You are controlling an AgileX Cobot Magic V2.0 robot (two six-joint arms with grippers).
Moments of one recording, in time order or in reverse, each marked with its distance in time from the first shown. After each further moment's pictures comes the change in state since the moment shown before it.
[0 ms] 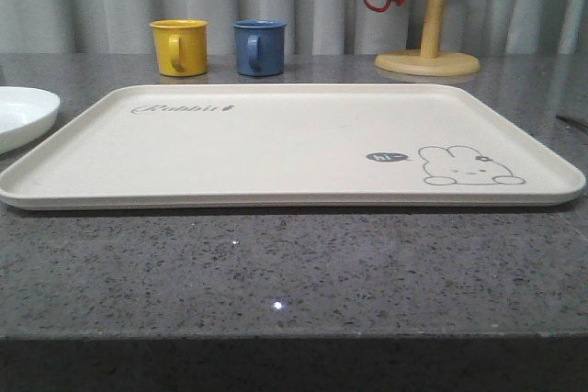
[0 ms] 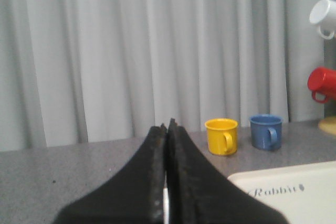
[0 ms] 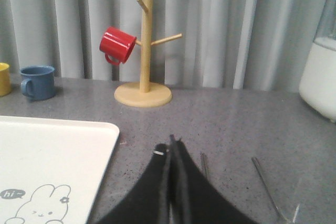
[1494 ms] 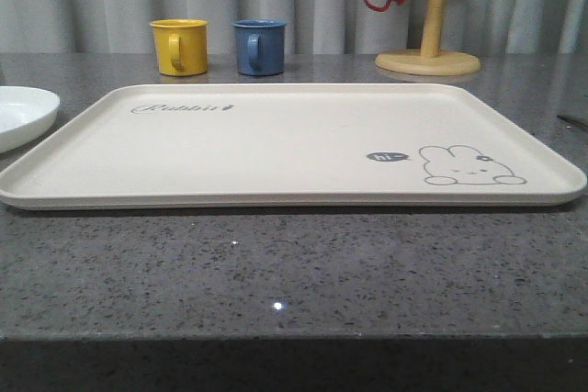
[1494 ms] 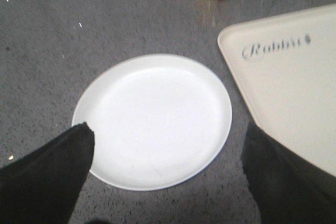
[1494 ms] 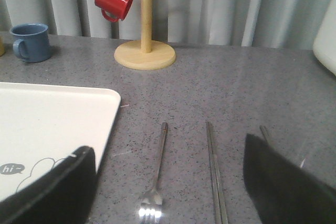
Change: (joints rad) left arm 0.000 0.640 -0.412 0.010 0.514 0.063; right arm 0.000 0.179 -0.079 0.015 0.057 0.000
